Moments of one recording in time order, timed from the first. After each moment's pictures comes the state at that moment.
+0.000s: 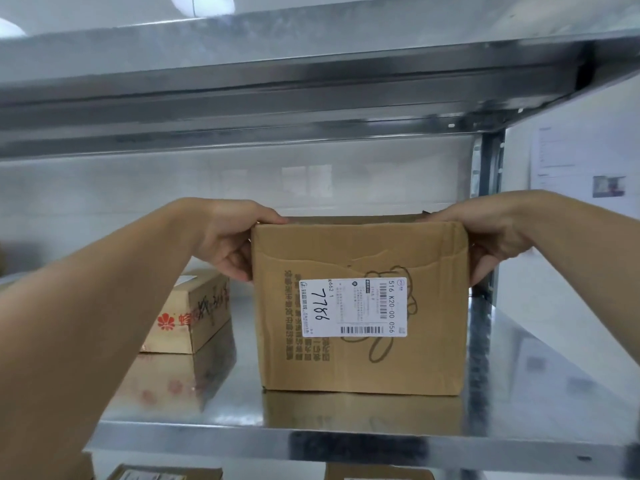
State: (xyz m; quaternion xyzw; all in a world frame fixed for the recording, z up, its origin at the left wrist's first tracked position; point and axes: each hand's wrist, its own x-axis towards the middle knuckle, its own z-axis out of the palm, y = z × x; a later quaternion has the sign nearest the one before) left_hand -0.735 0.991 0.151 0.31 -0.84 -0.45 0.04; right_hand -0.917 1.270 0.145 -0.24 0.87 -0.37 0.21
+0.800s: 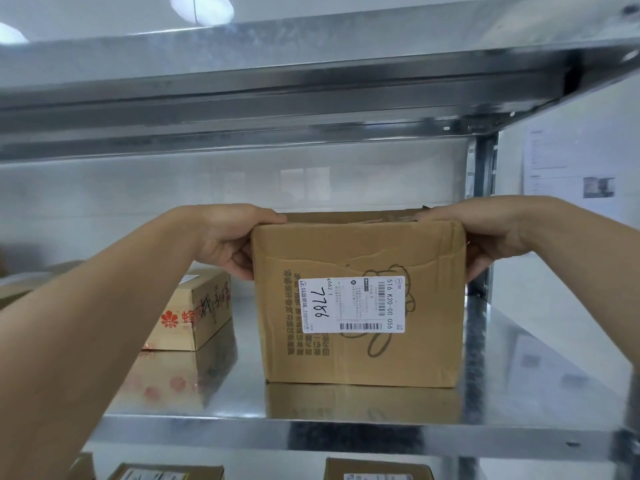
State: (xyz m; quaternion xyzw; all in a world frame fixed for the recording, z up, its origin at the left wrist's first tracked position) left_hand -0.720 1.010 0.141 0.28 -0.82 -0.49 0.11; right_hand -0.904 1.280 0.137 -0.28 0.84 -0.42 0.18
